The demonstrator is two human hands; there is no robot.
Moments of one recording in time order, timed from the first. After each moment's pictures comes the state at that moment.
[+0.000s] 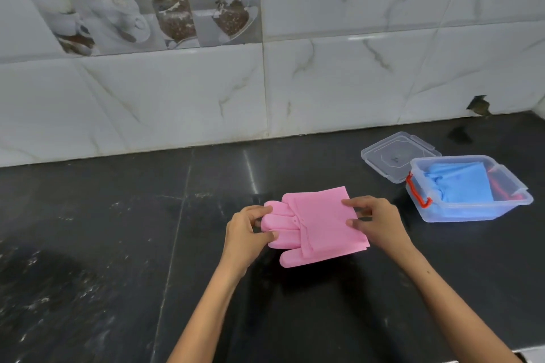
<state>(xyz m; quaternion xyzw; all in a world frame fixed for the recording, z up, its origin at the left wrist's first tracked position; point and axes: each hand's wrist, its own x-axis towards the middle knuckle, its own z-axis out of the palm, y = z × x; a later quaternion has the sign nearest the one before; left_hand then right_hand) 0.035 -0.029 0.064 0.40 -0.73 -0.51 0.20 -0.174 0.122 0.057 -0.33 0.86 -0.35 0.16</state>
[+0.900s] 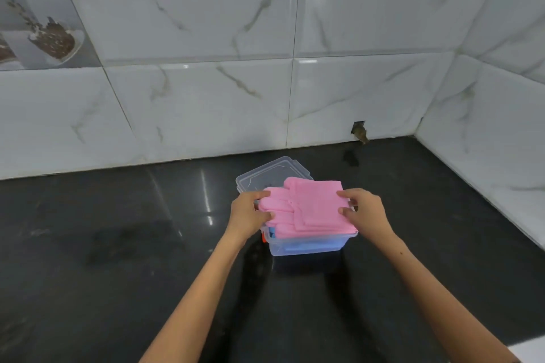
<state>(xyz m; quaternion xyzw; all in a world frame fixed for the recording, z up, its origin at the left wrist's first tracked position) -0.294 0.122 0.076 0.36 -0.78 -0.48 0.15 -0.469 0.297 0.070 -0.32 0.89 -0.31 0.07</state>
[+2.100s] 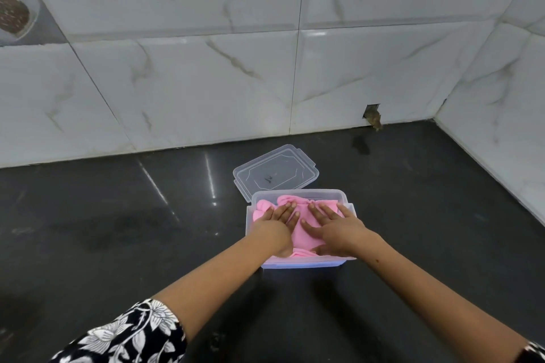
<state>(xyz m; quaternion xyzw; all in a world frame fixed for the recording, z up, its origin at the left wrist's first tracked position) -0.357 0.128 0.031 0.13 -0.93 0.01 -0.35 -0.456 0.247 0.049 -0.56 0.77 0.23 0.22</state>
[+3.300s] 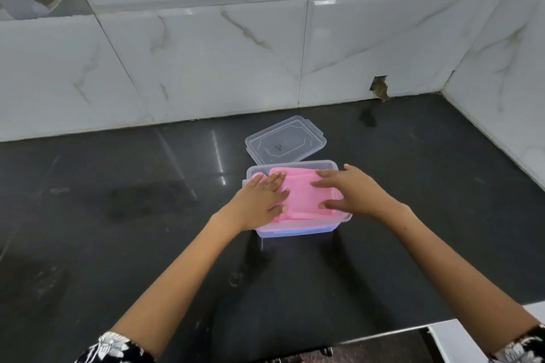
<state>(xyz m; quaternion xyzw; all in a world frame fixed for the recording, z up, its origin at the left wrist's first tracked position) -0.265 0.125 0.062 0.08 -0.99 -0.05 -0.13 -0.440 0.279 0.071 -0.58 0.80 -0.03 0.12</state>
